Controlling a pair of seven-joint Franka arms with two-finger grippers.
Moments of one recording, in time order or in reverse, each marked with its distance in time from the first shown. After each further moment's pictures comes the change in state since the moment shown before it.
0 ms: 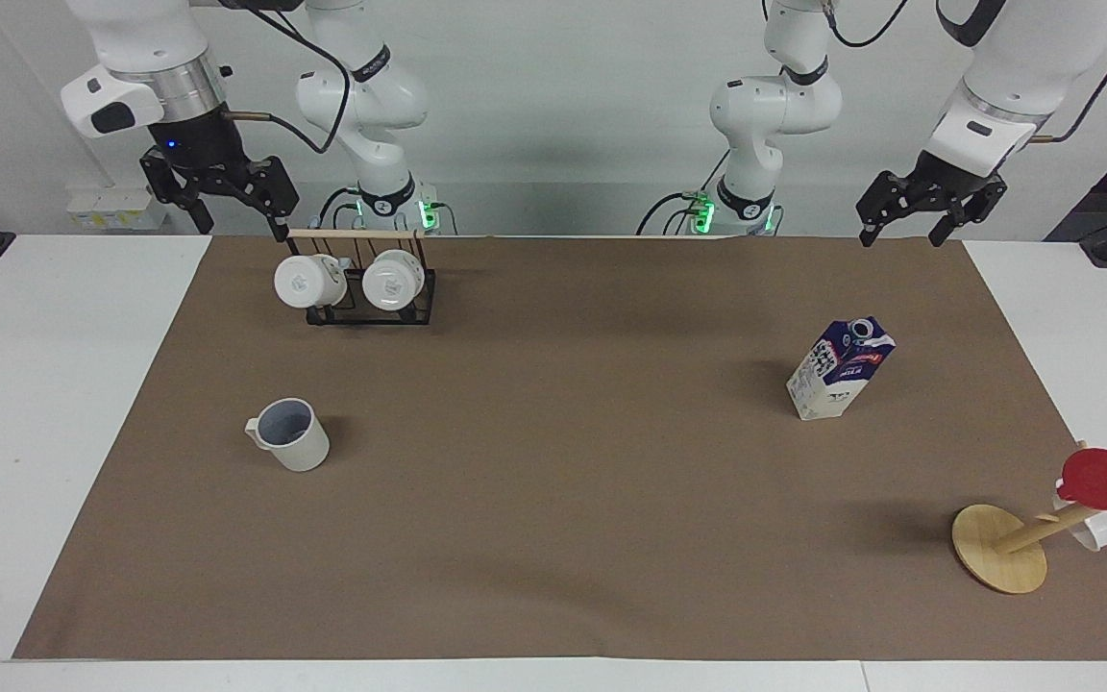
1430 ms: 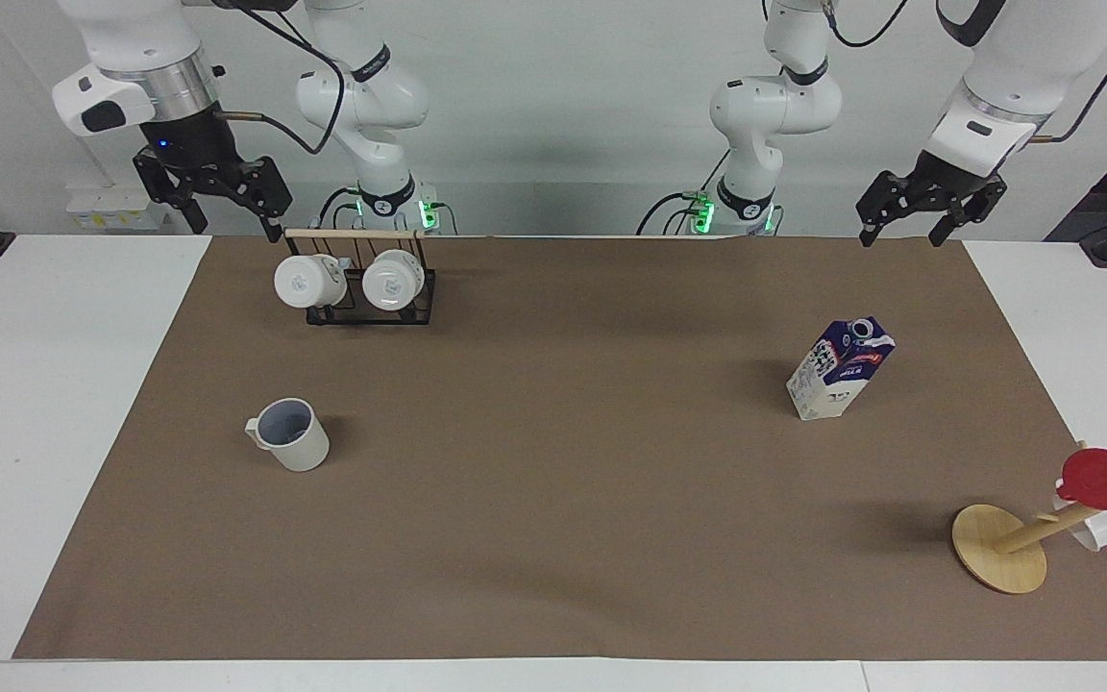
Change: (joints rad) left arm 0.000 0.000 0.000 0.000 0.000 0.000 0.000; right arm -0.010 0.002 -0.003 -0.001 0.000 0.024 0.000
